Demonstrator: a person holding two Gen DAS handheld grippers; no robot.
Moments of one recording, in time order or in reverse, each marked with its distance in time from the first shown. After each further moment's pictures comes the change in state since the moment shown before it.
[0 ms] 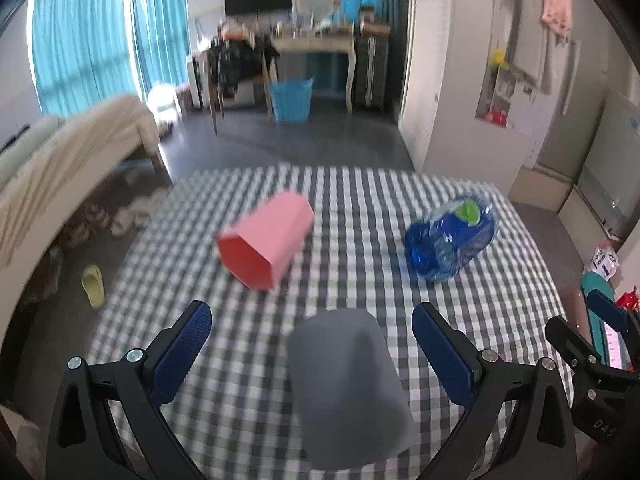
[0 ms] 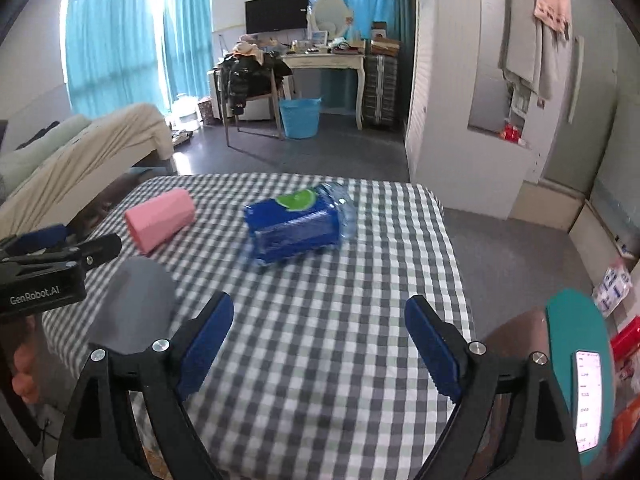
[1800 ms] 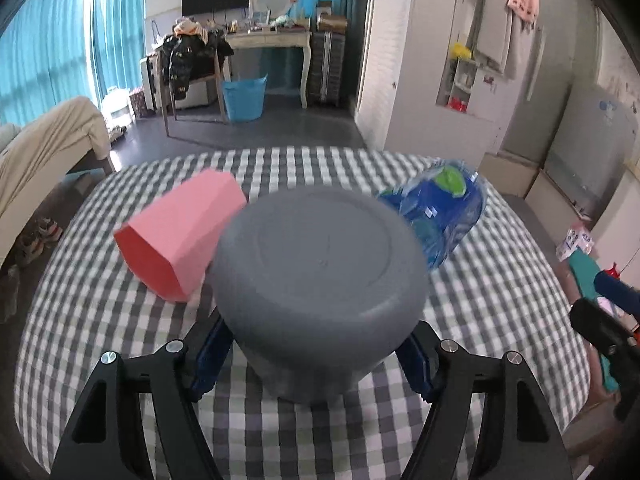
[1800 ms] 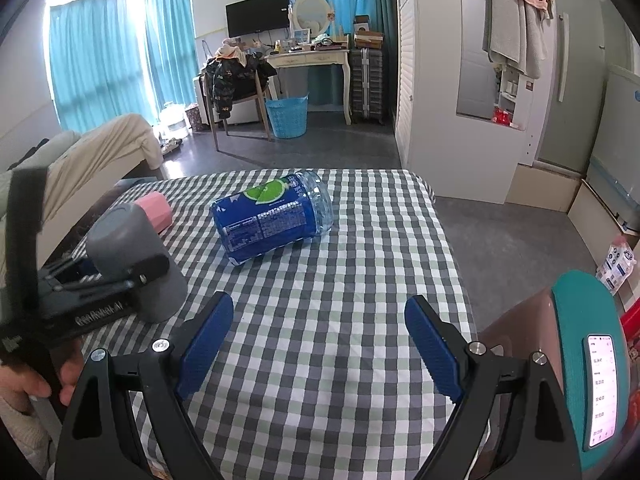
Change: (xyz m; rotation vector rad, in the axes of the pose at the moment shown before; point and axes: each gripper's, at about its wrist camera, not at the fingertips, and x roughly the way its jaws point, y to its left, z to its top) left arm 0.059 -0.011 -0.015 0.072 -0.019 -0.156; right arm 0.017 -0.017 -0.009 0.062 -0.003 -0.014
